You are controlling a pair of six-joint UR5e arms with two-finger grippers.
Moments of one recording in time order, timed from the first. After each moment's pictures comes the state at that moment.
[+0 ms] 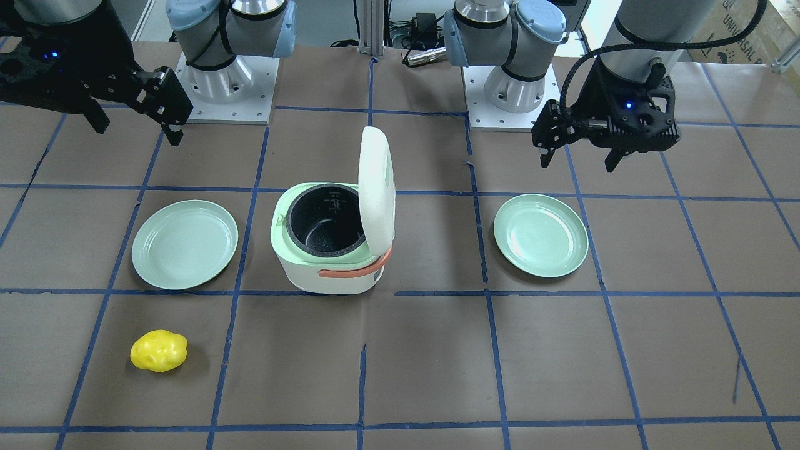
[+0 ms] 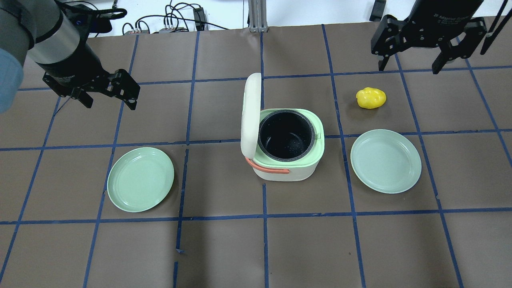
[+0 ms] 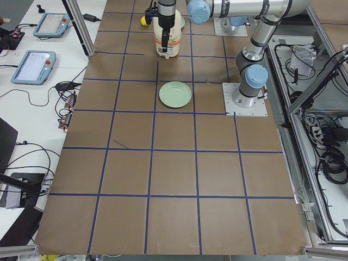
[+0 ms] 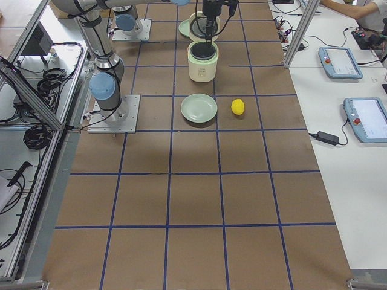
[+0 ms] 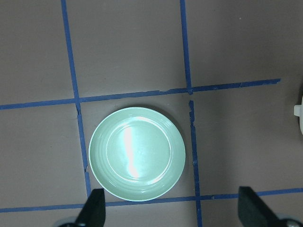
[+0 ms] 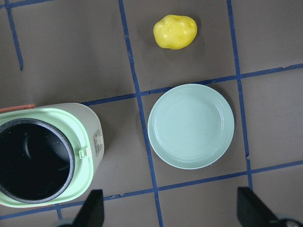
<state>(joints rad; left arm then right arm) -1.48 -1.52 -1.65 -1.51 1.61 0.17 1.53 -1.56 1.42 -1.44 -1.60 0.12</state>
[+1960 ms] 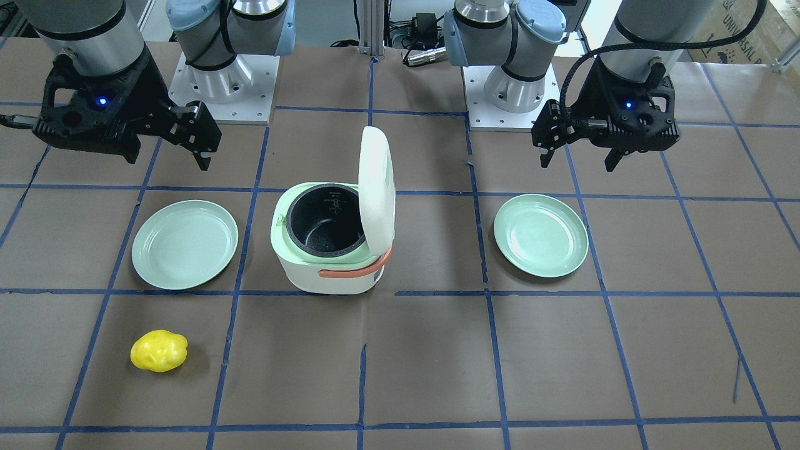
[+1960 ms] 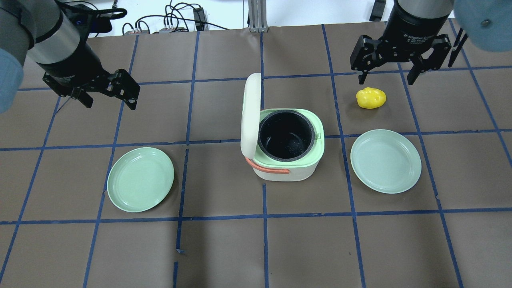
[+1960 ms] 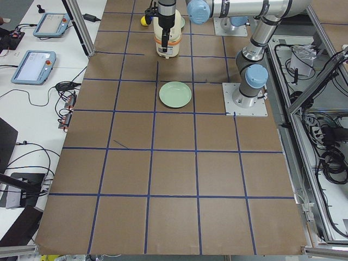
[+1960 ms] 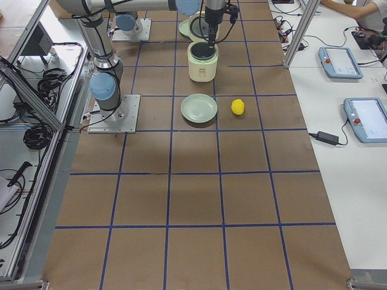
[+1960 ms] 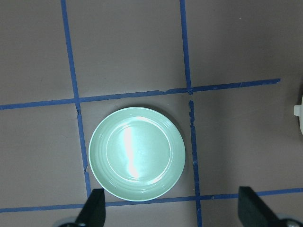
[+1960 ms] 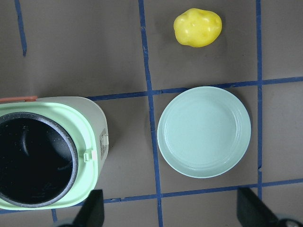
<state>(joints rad) -1.48 -1.52 -1.65 -1.51 1.61 0.17 1.57 -1.53 1.48 -1.51 -1.60 0.08</state>
